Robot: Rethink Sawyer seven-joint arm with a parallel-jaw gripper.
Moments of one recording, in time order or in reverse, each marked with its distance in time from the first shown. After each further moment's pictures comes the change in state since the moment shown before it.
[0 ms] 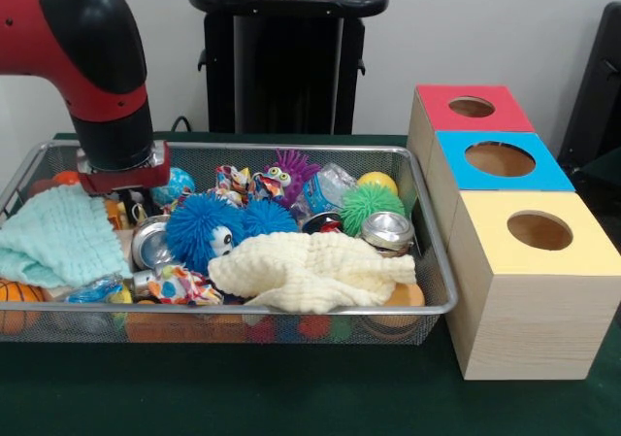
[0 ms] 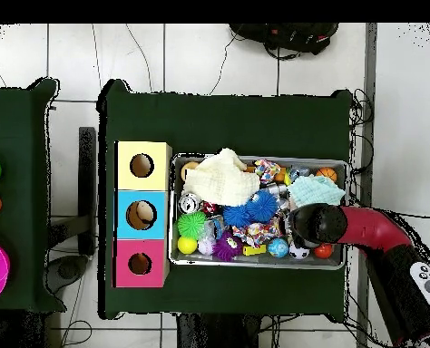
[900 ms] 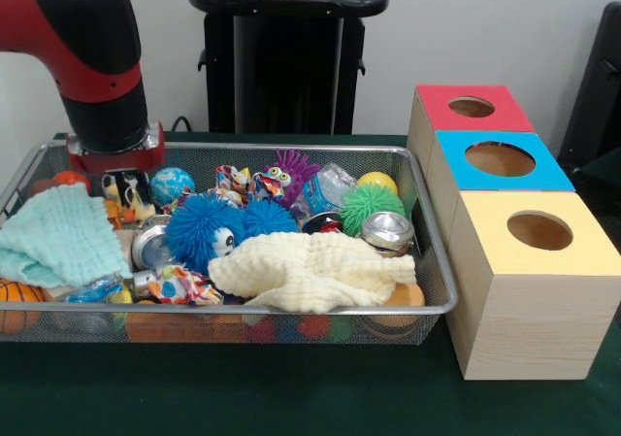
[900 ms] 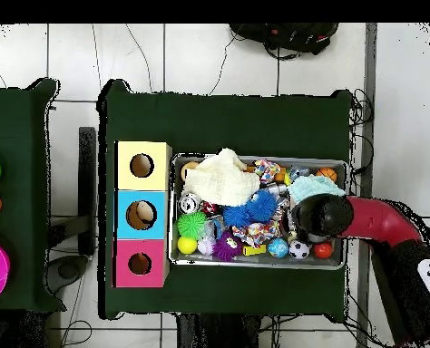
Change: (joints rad) arm 0.033 -0.067 0.004 -0.021 0.043 0.132 0.000
